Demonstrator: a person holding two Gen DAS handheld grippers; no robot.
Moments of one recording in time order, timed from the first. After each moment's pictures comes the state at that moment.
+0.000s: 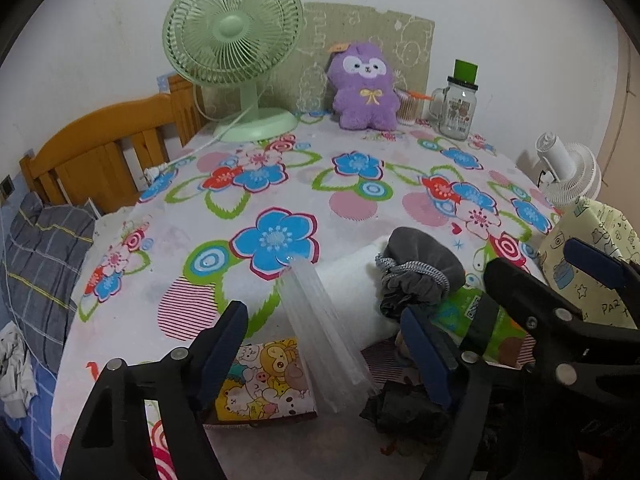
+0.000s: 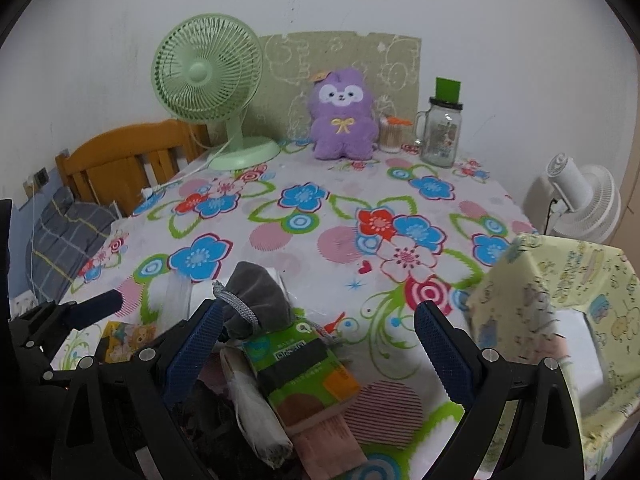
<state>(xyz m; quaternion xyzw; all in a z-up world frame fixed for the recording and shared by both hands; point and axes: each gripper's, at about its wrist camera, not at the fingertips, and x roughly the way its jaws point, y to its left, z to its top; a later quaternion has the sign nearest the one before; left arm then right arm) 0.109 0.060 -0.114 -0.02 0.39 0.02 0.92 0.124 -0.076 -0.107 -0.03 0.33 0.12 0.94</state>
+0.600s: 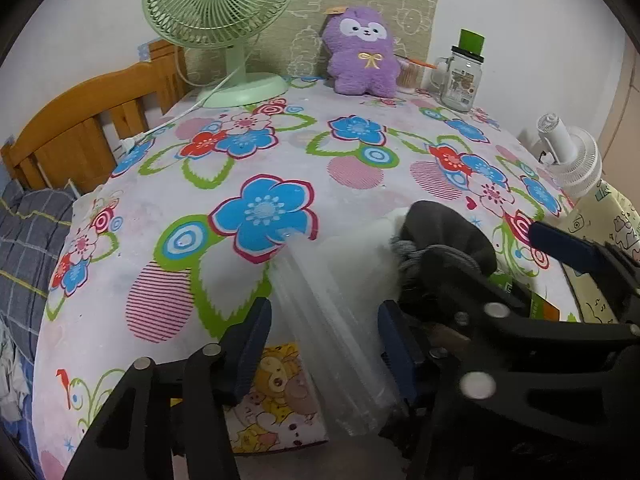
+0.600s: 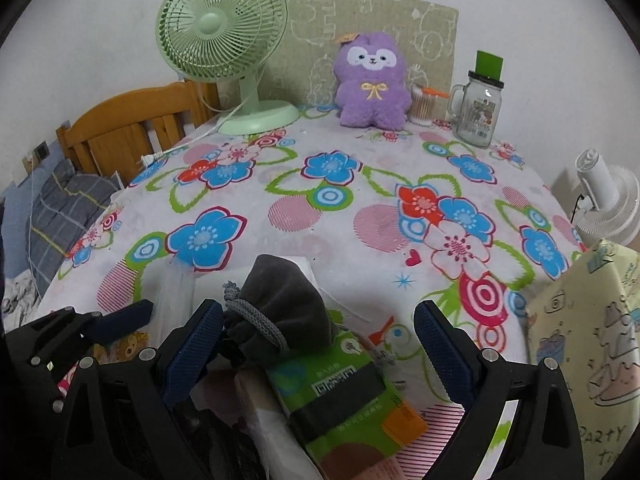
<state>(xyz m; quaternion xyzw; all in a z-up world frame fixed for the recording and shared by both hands) 0.134 0.068 -0.141 -0.03 0.44 -0.01 0.90 0.161 -0.038 -0.136 -0.05 0.38 0.14 0.91</state>
